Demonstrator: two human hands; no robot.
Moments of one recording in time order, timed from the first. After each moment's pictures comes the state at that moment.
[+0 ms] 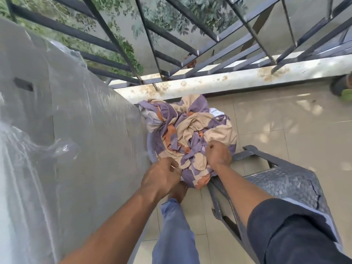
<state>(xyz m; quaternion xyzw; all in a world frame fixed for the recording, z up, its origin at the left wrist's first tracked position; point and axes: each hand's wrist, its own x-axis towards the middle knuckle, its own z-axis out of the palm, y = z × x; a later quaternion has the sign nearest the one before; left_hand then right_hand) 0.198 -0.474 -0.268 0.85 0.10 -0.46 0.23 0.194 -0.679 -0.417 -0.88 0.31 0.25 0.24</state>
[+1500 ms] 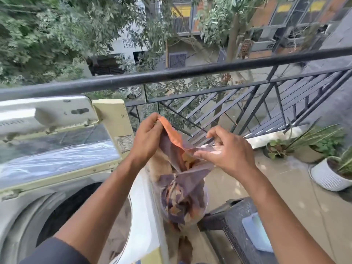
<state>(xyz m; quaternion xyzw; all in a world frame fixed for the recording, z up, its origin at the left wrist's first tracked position) 0.261 -0.386 0.146 0.77 -0.11 -0.06 0.63 0.148 -0.605 0.161 -0.96 0.09 -0.10 0.24</state>
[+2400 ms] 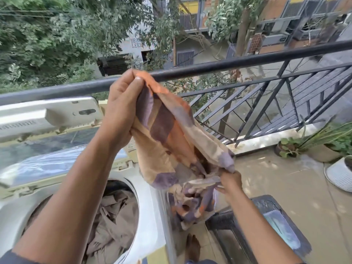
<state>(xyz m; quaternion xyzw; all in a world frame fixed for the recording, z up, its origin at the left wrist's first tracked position) 0.262 -0.358 0.252 0.66 -0.20 0.01 0.73 0.137 -0.594 0.022 -0.59 0.52 0.01 0.62</state>
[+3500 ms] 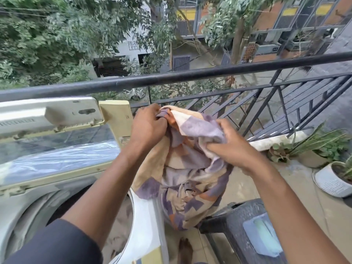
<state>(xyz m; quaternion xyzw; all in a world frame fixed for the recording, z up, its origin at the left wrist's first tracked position) 0.270 -0.387 0.194 0.92 -0.09 0.02 0.39 0.154 -0.595 0.207 -0.85 0.14 0.07 0.50</state>
